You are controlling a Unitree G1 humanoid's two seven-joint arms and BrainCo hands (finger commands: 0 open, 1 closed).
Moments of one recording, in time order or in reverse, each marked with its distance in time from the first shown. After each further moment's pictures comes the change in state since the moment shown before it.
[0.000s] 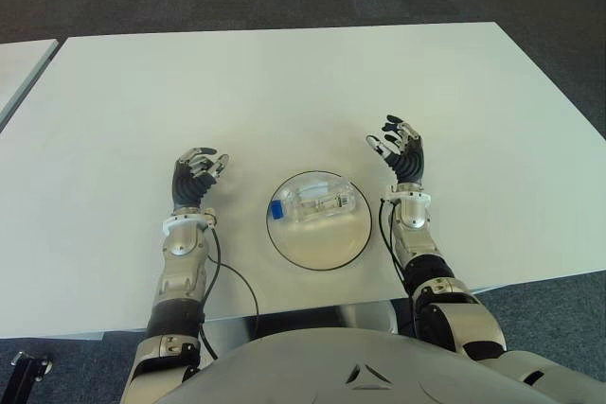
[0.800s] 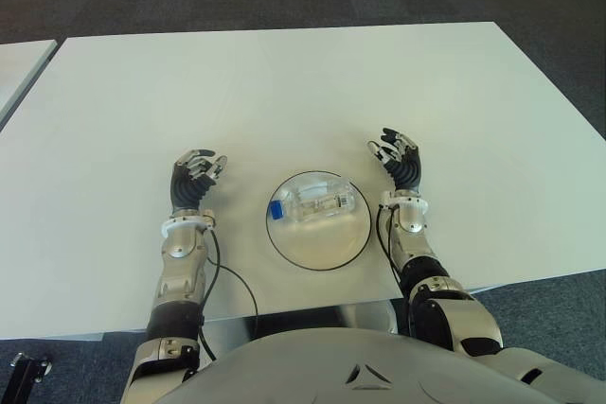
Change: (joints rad) left arm 0.012 -0.001 0.001 -0.007 -0.024 0.001 -0.001; right arm -0.025 0.018 -0.042 0.123 0.042 -0.018 0.055
